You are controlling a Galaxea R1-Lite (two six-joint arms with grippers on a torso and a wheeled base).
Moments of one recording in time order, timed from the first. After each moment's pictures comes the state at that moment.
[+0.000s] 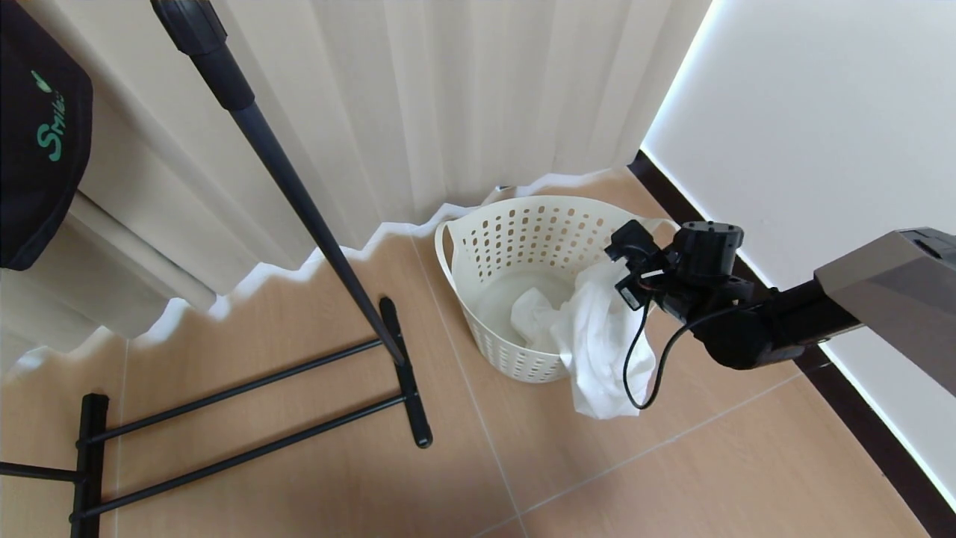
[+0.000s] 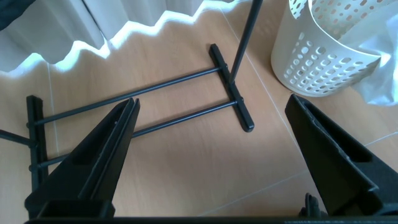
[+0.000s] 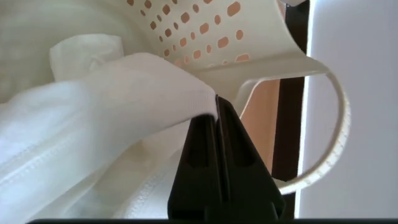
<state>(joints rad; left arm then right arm) 0.00 0.01 0.00 0.02 0.02 0.00 0.24 2.23 -1.25 -0.79 -0.18 -0.59</state>
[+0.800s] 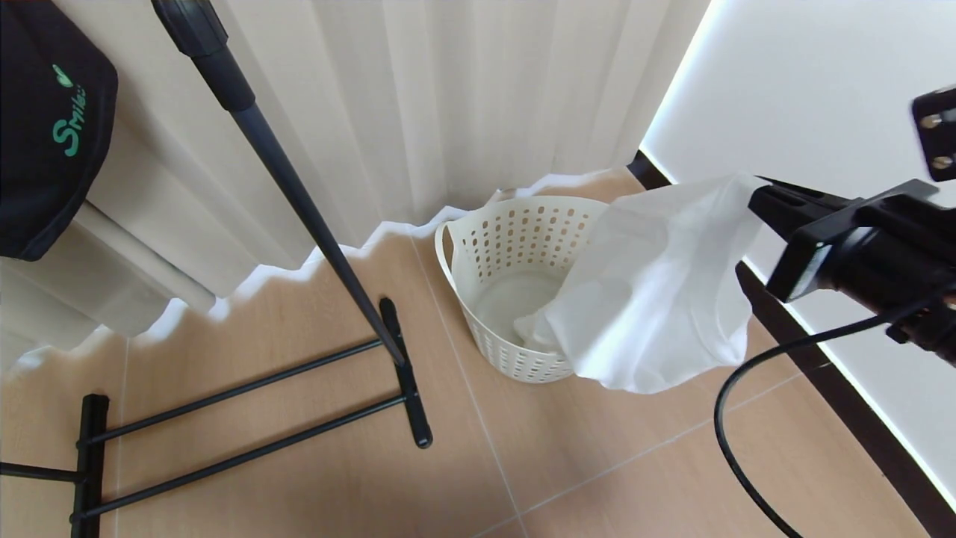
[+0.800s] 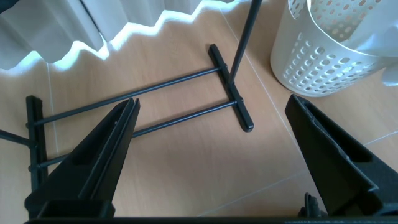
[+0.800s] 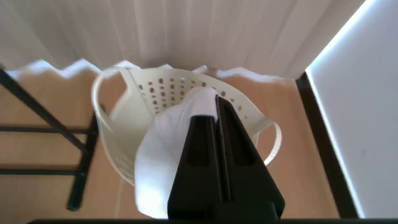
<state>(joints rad) 0.00 0.01 -0.01 0.02 0.02 0.00 0.56 1.33 -0.69 -0.78 -0.23 -0.20</state>
